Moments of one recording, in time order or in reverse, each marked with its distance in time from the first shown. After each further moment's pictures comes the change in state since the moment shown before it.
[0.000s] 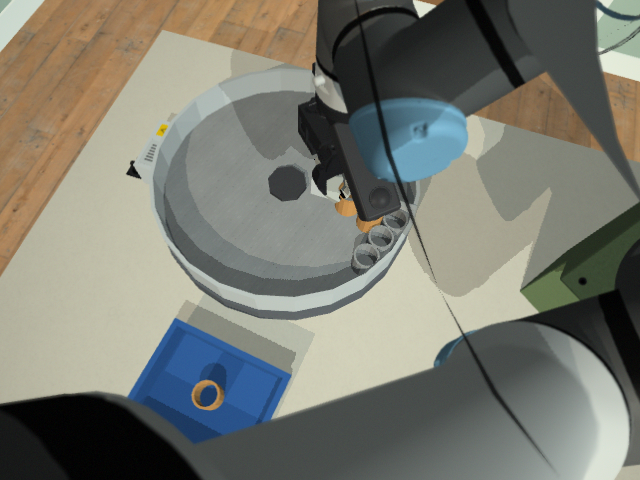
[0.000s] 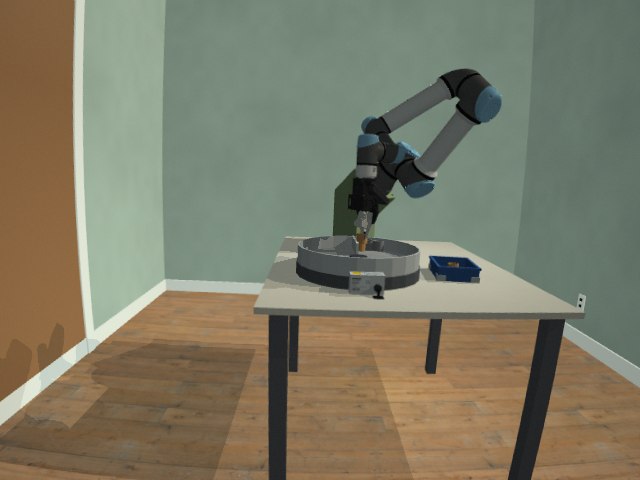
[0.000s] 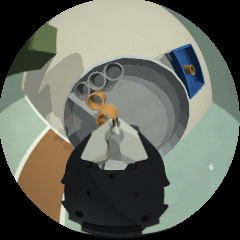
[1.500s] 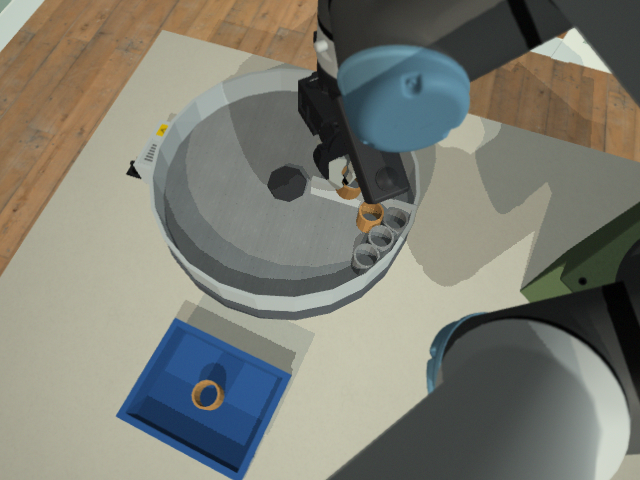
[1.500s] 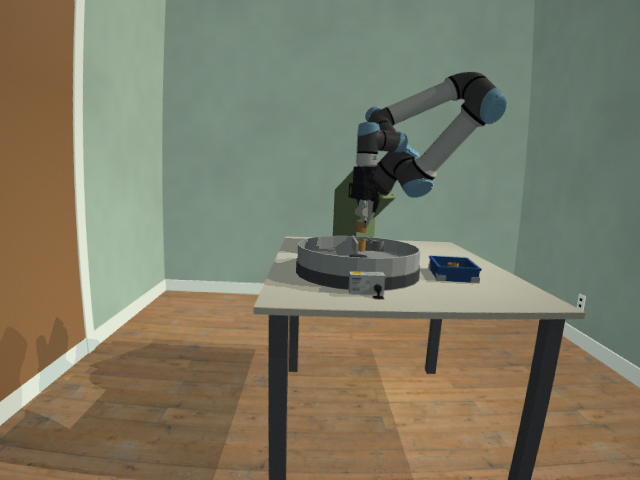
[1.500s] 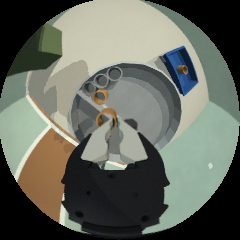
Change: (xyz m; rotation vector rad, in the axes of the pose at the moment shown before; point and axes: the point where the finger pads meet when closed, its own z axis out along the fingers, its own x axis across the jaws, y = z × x) arm 0.000 0.000 -0.041 0.004 0.001 -0.001
